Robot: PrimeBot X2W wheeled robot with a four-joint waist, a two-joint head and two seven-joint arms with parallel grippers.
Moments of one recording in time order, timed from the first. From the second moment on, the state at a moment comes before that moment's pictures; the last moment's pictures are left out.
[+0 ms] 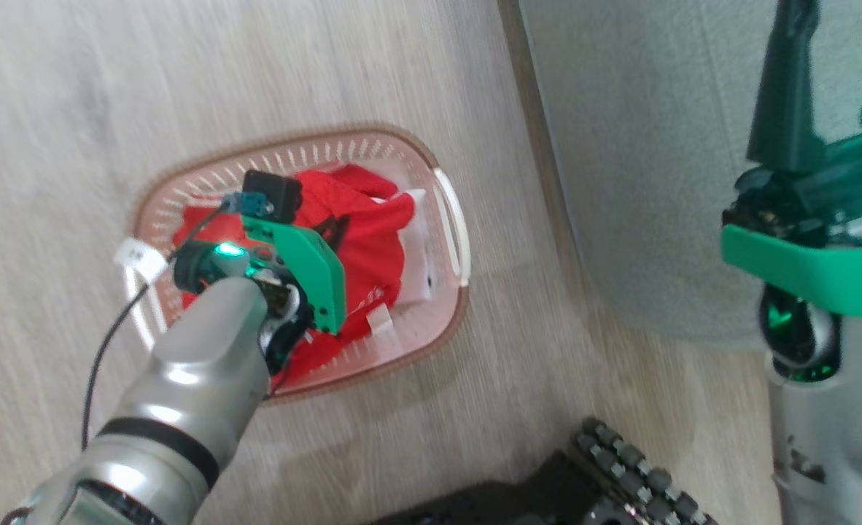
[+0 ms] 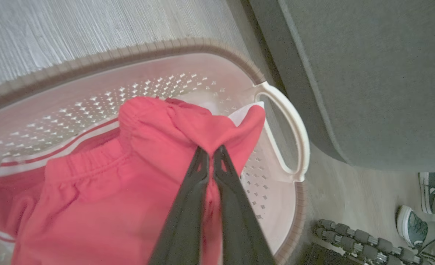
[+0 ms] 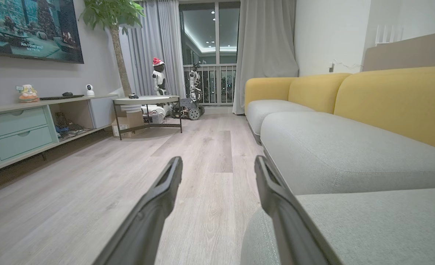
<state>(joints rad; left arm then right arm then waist) -0.84 0.10 -0.84 1.06 -0.72 -0.12 -0.02 -0.45 -0.06 0.06 -0.28 0.25 0.13 -0.26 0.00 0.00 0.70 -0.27</state>
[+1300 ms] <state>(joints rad) -0.64 0.22 -0.89 0.31 -0.86 0.01 -0.17 -0.01 -0.09 0.17 -0.01 0.31 0.13 -0.26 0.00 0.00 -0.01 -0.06</state>
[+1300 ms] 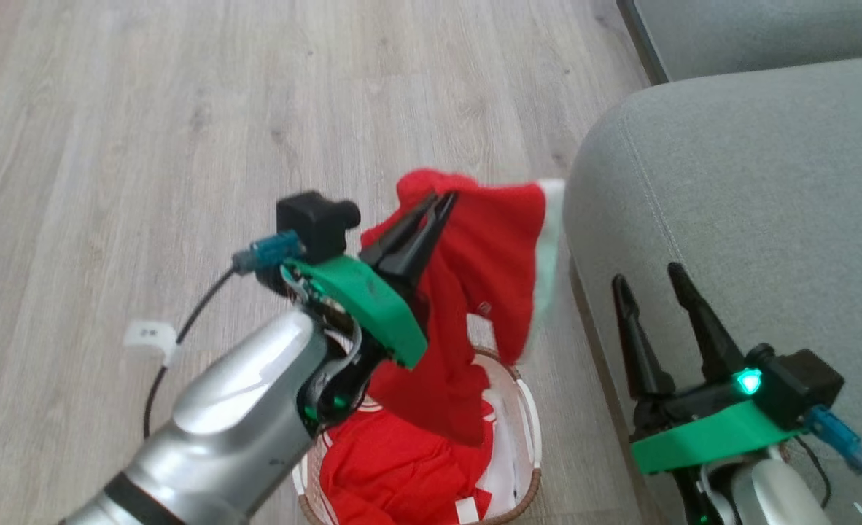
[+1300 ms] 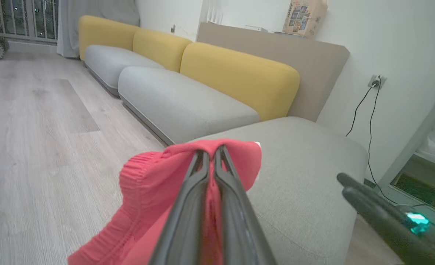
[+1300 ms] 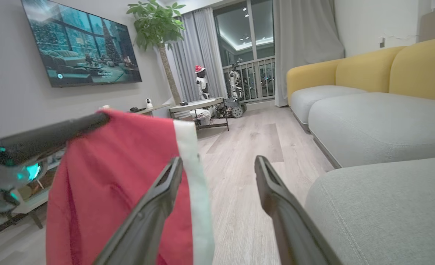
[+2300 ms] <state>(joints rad) -0.72 0.21 -0.91 0.18 -0.86 0.03 -0.10 -0.21 -0.29 0.50 0.24 0.54 0.13 -0.19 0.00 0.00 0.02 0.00</state>
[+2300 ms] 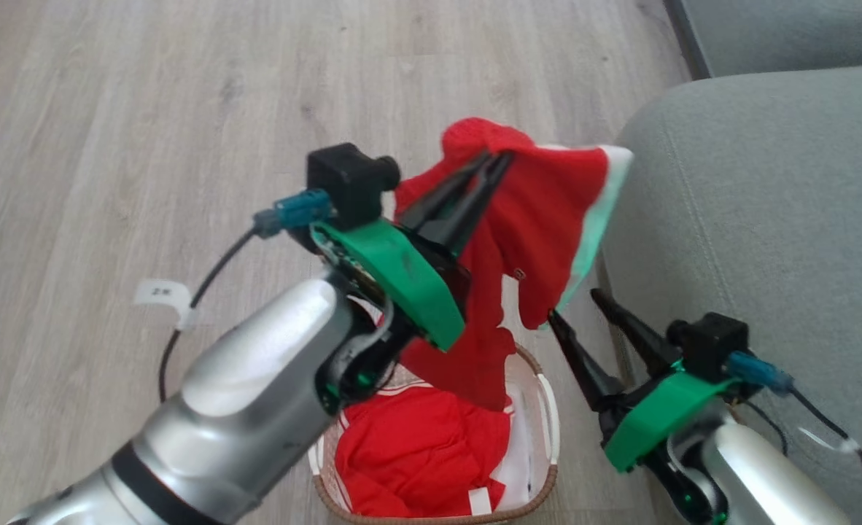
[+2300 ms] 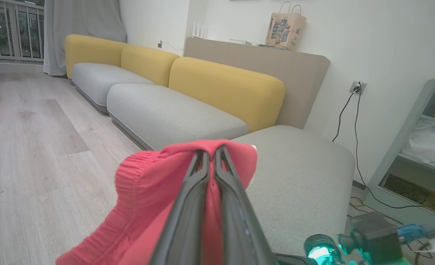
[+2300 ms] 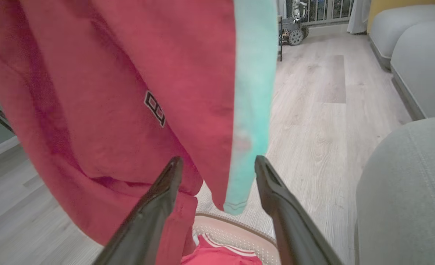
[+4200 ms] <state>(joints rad) -0.62 0.23 -0.99 0.20 -0.88 0.04 -0.11 -0.27 -0.26 0.41 0.26 0.62 0.13 -0.25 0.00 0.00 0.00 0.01</state>
